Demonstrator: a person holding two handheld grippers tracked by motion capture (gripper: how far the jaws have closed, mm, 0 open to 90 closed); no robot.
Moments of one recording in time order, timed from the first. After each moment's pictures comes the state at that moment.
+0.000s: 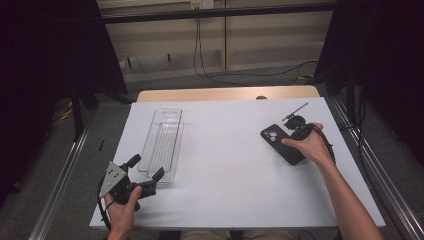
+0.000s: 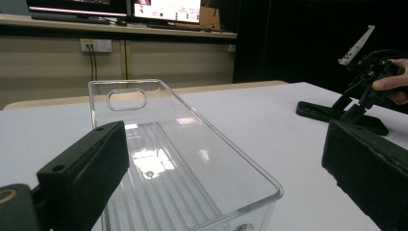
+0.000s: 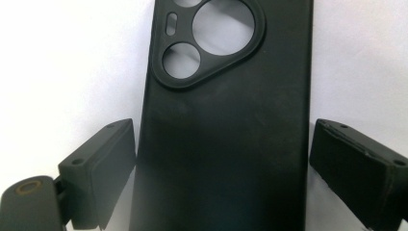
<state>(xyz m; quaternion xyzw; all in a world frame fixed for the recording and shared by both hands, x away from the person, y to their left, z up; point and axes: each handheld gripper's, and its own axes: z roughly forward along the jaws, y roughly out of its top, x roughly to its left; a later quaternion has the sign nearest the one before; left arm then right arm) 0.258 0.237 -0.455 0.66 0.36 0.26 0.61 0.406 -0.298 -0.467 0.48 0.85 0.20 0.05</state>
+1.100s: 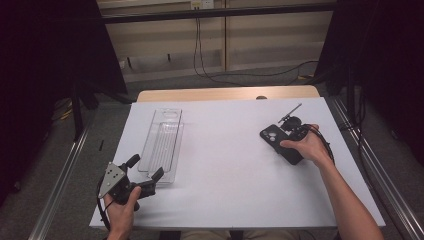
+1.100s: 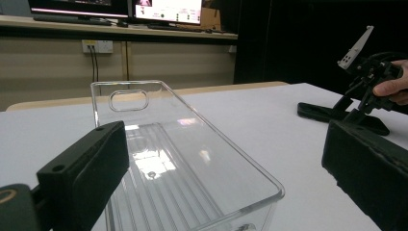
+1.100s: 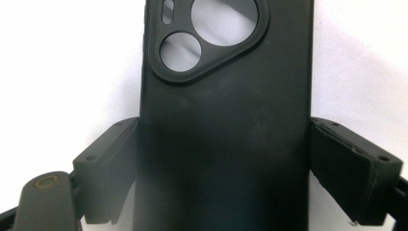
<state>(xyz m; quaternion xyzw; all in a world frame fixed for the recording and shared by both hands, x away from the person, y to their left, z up) 0.258 0.239 -0.455 0.66 0.36 0.26 0.61 0.403 -0.286 -0.466 0.47 0.87 0.15 0.07</state>
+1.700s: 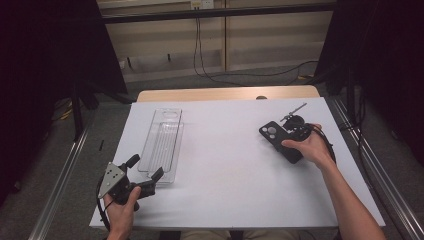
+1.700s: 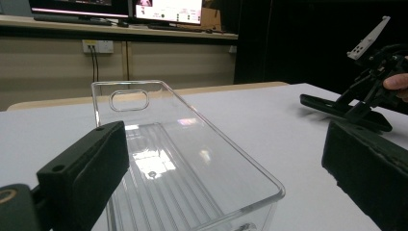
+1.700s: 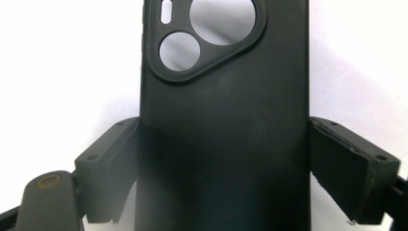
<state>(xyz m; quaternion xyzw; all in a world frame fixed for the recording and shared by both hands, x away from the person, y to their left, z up) 0.258 0.239 -0.455 0.66 0.36 0.27 0.61 0.392 -0.287 -0.452 0.47 0.86 0.19 0.10</state>
